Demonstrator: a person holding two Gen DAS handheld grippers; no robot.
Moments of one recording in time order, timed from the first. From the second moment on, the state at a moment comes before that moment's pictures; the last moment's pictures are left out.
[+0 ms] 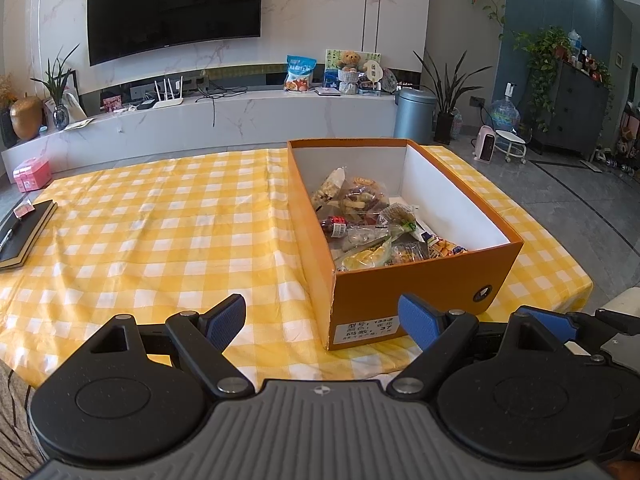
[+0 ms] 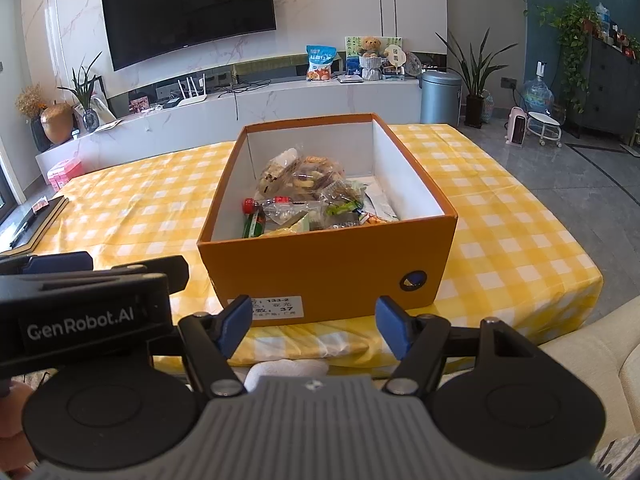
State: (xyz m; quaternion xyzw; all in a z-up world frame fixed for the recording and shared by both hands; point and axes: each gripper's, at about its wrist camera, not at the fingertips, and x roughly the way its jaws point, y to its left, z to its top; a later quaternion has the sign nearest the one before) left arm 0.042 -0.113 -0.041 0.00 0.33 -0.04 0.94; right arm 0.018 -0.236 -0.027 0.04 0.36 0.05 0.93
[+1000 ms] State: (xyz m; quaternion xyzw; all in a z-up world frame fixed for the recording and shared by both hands) left arm 0.038 -0.113 -0.032 0.00 0.32 -0.04 0.95; right arm 0.014 -0.236 -0.018 0.03 0.34 0.06 0.94
